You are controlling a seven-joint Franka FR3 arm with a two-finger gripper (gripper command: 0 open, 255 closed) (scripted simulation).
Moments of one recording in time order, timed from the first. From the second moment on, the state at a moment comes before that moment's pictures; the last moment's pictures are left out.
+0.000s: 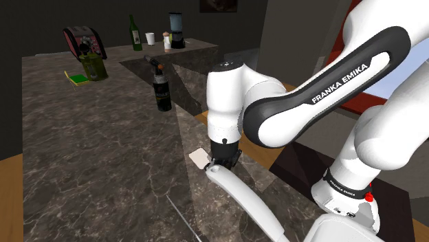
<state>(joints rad) 0.01 -0.20 0.76 -2.48 0.25 2.28 0.74</state>
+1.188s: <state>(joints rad) 0.03 -0.35 0.68 -2.36 0.30 2.02 0.69</state>
